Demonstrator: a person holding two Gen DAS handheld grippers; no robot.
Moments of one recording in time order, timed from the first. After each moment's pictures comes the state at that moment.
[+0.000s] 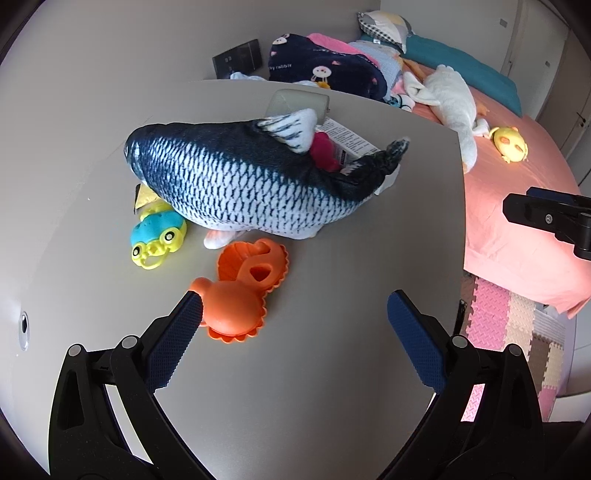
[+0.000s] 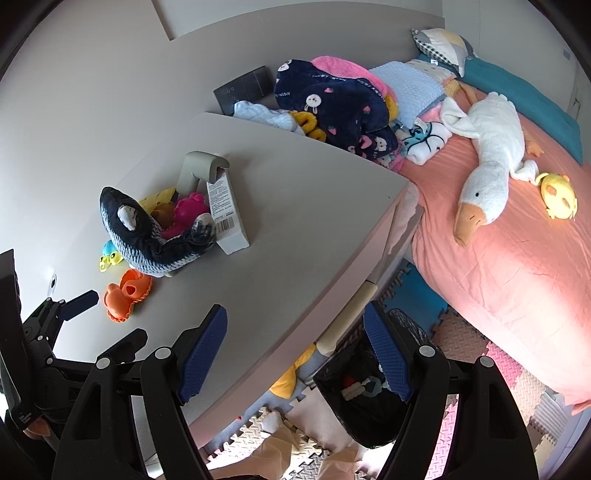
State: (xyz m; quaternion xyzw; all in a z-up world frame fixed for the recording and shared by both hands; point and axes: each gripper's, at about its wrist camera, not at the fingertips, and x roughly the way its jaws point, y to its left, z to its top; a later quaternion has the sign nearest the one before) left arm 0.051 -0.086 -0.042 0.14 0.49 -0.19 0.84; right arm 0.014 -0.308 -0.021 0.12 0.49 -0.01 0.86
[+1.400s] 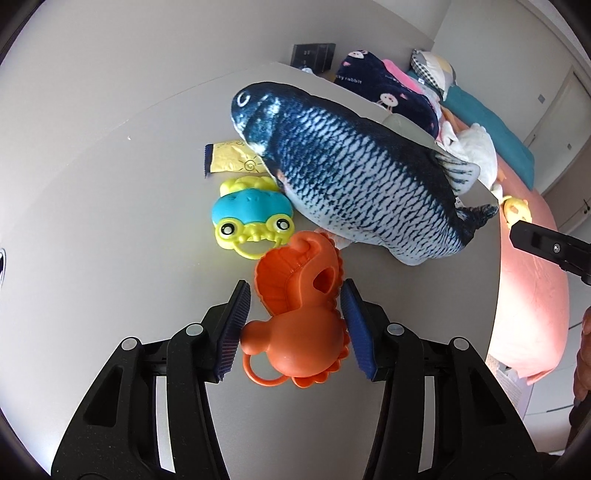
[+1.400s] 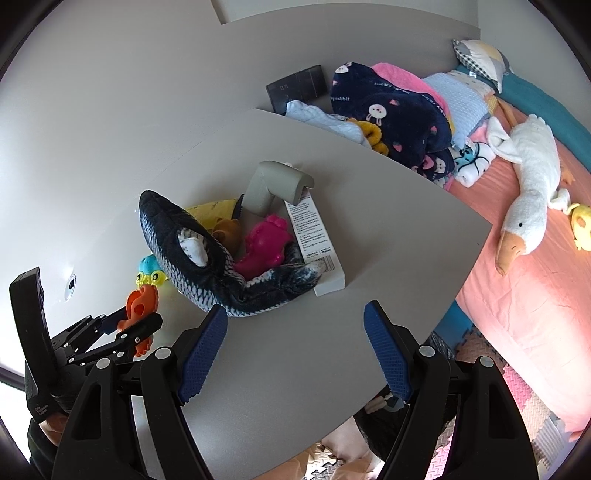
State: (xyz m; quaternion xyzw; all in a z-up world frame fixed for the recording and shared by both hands) left arm 0.082 0.012 -0.050 -0.01 0.50 -0.16 0.85; right arm 0.068 -0.240 -0.008 0.11 0.49 0.05 0.87
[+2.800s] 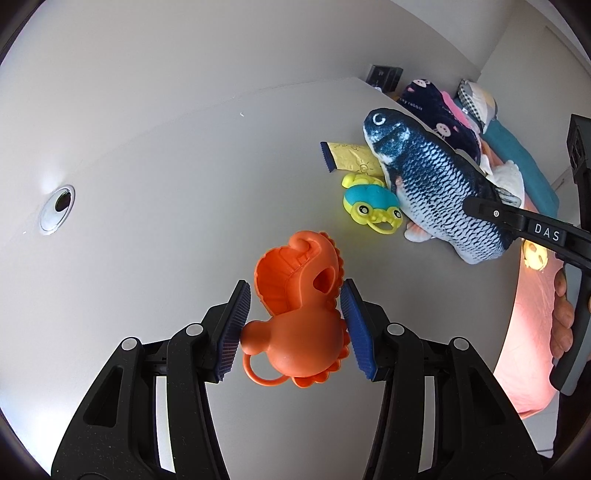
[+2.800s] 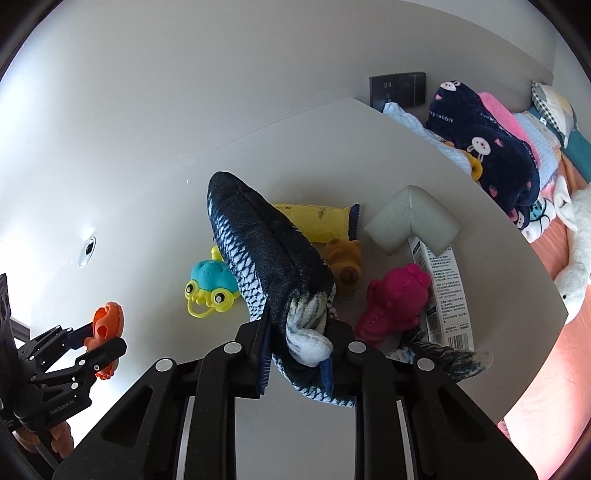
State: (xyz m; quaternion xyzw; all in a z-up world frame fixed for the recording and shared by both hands) left arm 0.059 0.096 -0.034 -0.06 0.50 -0.09 0.86; right arm 0.124 -0.141 -0.015 0.03 0.49 0.15 0.86
